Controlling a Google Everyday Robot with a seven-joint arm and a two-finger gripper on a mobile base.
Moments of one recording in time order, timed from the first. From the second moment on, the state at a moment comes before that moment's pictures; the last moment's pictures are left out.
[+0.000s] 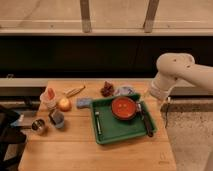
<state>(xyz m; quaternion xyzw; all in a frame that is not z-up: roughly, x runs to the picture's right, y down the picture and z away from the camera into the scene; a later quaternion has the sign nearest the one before) 0.241 0.074 0.713 -0.21 0.26 0.84 0.42</state>
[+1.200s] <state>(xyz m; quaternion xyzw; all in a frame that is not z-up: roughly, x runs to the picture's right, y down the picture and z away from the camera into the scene) 0.135 -0.008 0.728 -0.19 0.10 0.82 0.54</state>
